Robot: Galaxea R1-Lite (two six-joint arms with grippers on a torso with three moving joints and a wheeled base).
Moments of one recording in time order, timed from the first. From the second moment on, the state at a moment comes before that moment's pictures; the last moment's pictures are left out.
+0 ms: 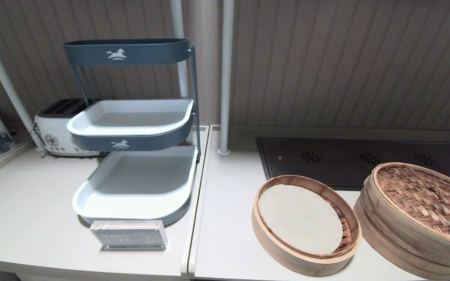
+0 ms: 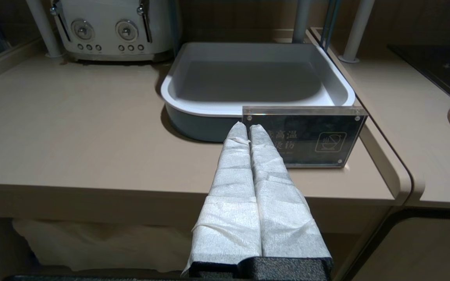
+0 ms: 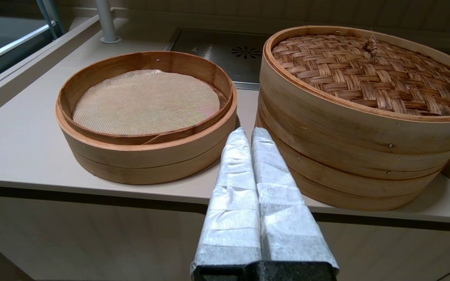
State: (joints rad) left arm 0.00 0.00 0.00 -0.05 -0.01 0.01; right arm -0.01 0.00 0.00 -0.04 0.02 -0.03
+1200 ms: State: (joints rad) left arm 0.00 0.00 0.00 -0.05 -0.01 0.01; right arm -0.01 0.00 0.00 -0.03 0.02 -0.04
